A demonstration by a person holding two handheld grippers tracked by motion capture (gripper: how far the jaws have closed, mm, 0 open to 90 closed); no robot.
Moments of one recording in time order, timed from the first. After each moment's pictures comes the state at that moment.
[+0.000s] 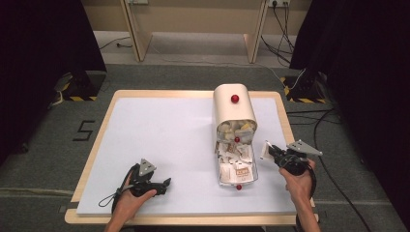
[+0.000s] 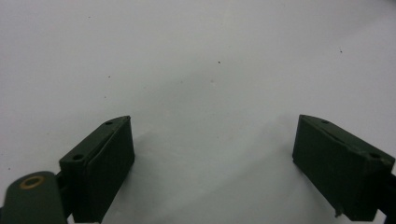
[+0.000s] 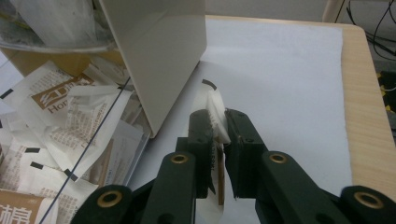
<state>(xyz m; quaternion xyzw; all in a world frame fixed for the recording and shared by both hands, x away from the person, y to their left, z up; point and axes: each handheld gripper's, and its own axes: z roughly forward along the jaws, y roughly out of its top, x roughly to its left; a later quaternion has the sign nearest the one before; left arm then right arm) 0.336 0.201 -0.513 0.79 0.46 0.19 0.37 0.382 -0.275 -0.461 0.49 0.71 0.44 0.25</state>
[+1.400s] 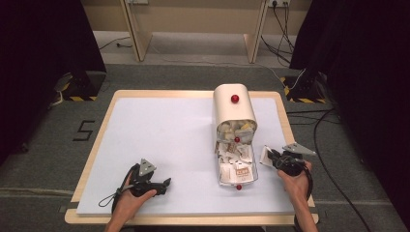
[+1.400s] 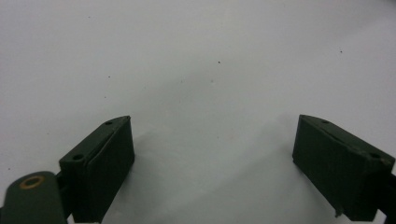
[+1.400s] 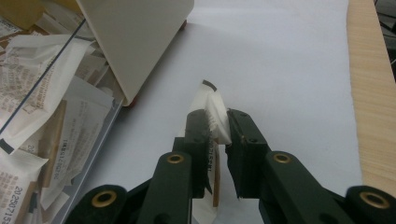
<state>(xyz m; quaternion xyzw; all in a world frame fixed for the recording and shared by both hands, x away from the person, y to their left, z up) 0.336 0.201 -0.513 0.79 0.46 0.19 0.37 0.391 -0.277 -0.483 0.51 0.72 0.40 0.24</state>
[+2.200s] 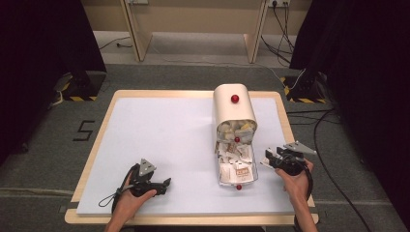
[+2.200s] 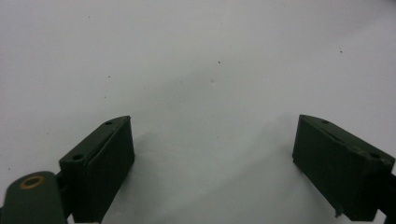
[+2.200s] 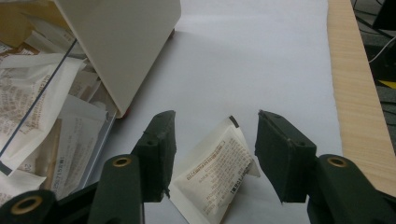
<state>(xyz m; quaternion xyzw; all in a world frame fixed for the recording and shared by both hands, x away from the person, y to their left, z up) 0.336 0.201 -0.513 0.79 0.46 0.19 0.37 0.389 -0.274 -0.476 0.53 0.71 0.40 0.25</state>
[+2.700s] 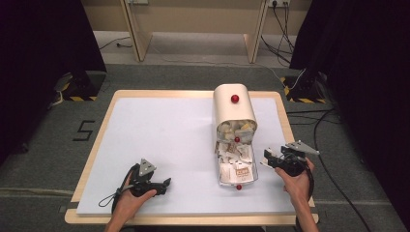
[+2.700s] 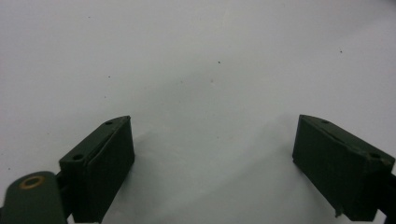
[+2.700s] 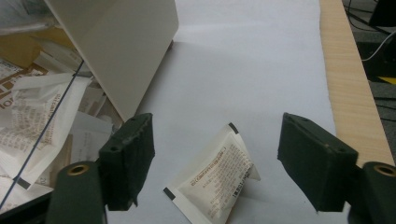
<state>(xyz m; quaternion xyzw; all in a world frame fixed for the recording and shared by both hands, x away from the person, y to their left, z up) 0.336 0.201 -0.513 0.79 0.46 0.19 0.37 0.387 -0.274 -0.469 0.54 0.69 0.41 0.25</state>
